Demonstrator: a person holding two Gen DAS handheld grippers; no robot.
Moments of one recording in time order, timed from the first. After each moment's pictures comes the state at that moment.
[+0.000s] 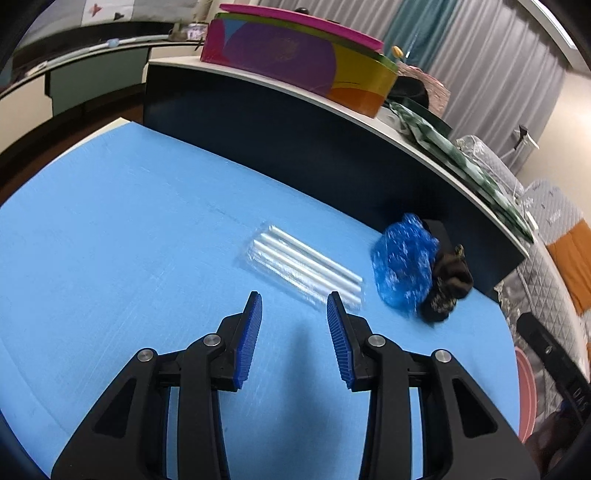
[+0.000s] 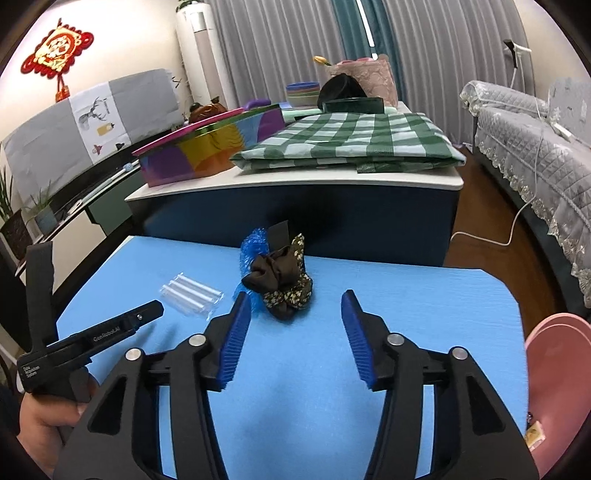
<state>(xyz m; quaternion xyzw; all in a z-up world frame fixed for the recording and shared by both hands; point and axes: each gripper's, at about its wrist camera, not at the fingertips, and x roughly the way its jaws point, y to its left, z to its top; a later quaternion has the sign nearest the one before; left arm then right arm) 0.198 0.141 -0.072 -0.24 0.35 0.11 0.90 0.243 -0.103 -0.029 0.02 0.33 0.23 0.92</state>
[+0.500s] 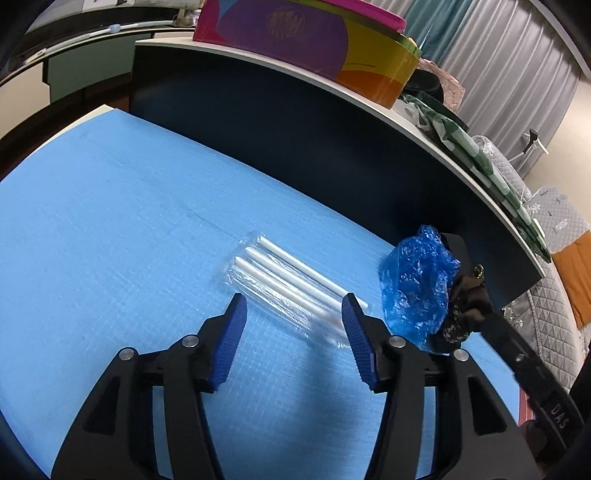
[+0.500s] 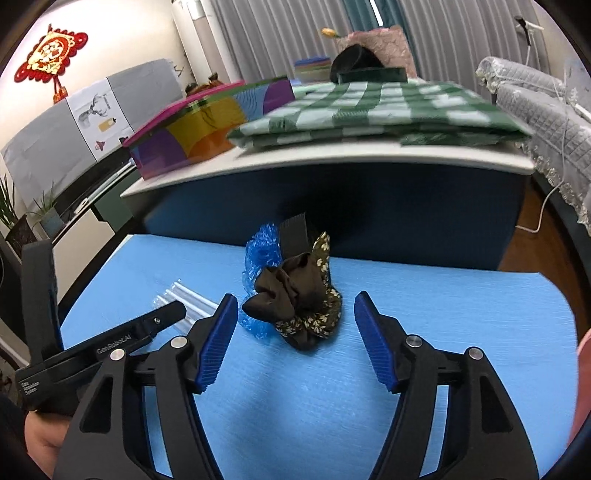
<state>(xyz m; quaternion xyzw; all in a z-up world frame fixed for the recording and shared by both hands) 0.233 0.143 -0.085 -0.25 0.37 0.12 0.89 0.291 -0.068 -0.056 0.04 0.37 0.26 0.89</state>
